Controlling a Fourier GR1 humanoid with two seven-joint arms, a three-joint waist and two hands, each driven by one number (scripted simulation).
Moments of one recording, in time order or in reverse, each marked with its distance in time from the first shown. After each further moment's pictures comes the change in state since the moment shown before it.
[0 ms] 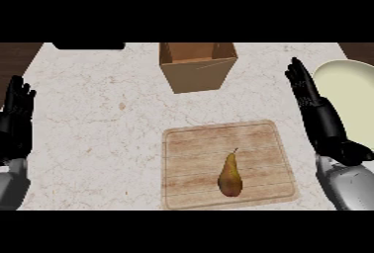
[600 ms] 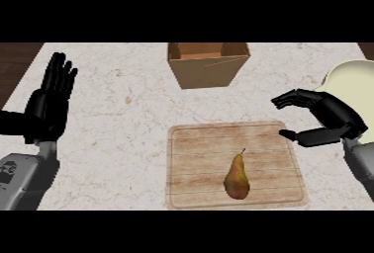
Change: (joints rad) left arm -0.129 -0.086 -0.093 -0.100 0.041 -0.082 0.061; right arm -0.125 -0.194 0.012 0.365 -0.158 0.558 -0.013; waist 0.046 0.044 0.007
